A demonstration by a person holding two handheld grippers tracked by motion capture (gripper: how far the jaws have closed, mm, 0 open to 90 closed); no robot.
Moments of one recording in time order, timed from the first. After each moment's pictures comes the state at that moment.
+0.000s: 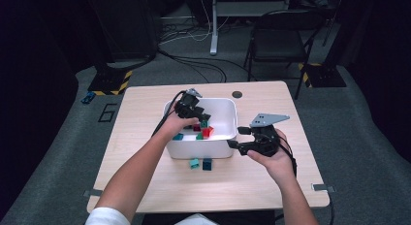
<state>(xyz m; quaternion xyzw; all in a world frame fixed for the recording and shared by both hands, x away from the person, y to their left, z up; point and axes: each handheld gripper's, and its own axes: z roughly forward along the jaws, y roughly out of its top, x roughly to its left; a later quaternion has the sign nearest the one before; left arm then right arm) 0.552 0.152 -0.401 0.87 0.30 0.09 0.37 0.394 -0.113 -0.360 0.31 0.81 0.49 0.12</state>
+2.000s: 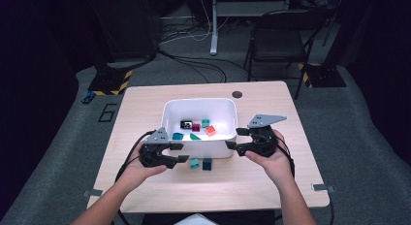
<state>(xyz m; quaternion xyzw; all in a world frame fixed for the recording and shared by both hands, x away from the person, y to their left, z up) 0.387 0.229 -0.403 0.87 0.22 0.08 0.43 0.394 -0.108 -0.365 0.31 0.81 0.48 0.12</state>
